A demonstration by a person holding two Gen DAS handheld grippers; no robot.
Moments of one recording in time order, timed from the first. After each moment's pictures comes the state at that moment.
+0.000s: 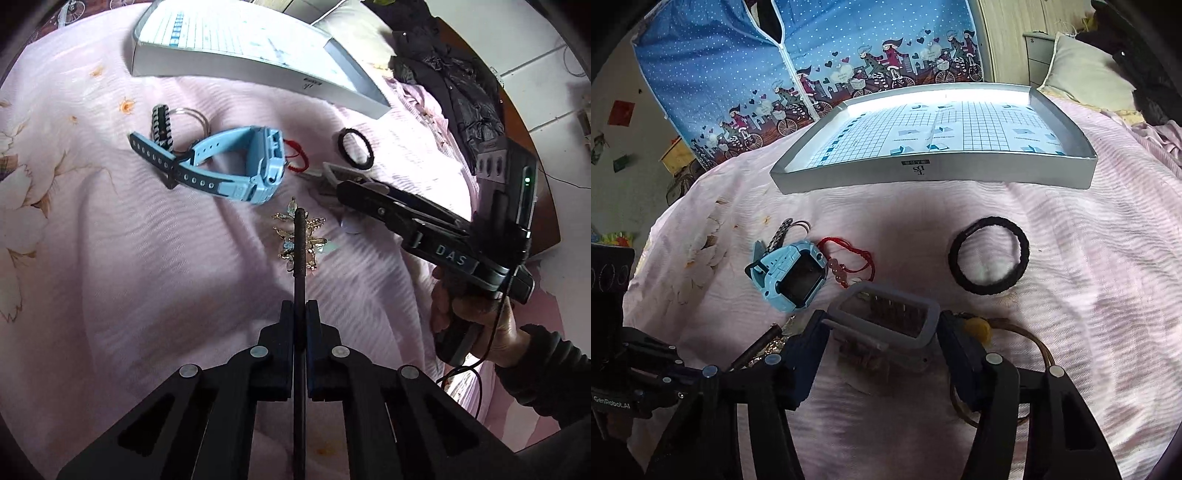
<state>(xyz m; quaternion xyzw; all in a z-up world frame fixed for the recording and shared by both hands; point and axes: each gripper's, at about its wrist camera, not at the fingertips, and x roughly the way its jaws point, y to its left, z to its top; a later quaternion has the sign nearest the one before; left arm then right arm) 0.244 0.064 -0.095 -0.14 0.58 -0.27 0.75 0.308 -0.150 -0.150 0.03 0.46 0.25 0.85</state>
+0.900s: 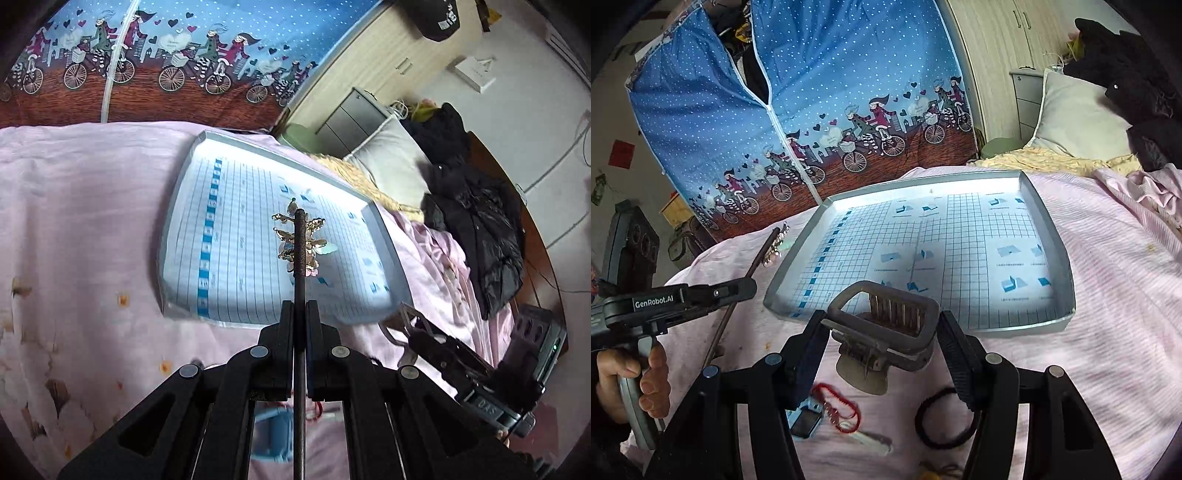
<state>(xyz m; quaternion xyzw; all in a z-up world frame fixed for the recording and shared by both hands) 0.398 0.086 -0.030 -0.24 0.45 -0.16 0.85 0.404 -0.158 -0.073 0.07 0.40 0.23 0.88</state>
